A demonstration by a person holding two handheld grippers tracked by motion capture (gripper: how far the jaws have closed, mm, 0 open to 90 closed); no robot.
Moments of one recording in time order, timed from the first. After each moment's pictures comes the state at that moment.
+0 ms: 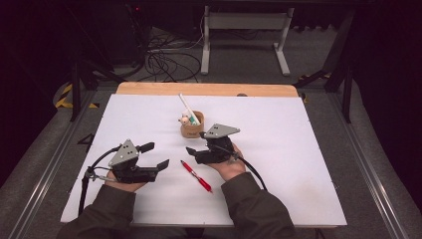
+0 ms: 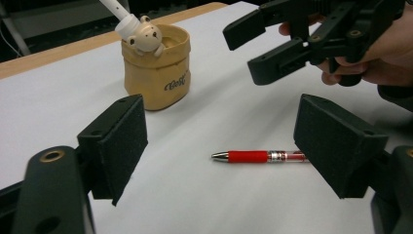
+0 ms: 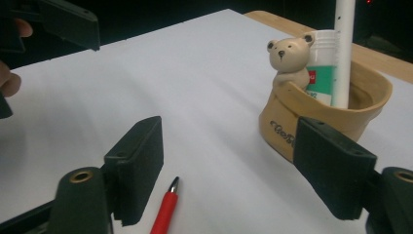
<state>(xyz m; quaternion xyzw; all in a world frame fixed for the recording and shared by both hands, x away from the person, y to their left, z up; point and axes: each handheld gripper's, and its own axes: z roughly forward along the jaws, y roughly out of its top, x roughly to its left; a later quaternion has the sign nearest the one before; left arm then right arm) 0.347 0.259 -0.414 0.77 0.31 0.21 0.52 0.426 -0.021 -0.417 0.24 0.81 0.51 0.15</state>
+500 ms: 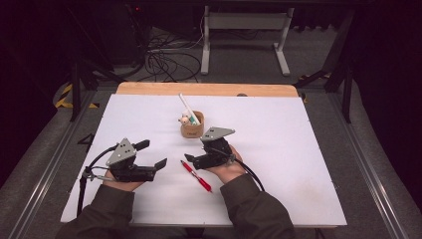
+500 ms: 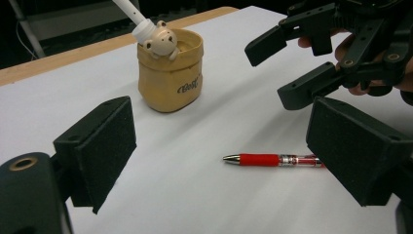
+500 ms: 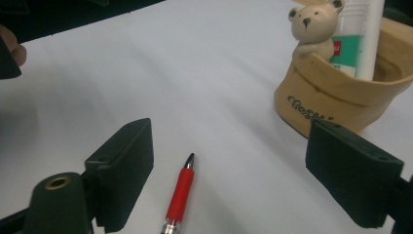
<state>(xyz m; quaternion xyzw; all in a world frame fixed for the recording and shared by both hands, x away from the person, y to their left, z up) 0.348 0.264 -0.412 0.76 0.31 0.23 0.52 0.418 -0.014 -0.418 0.25 0.84 0.47 0.13</state>
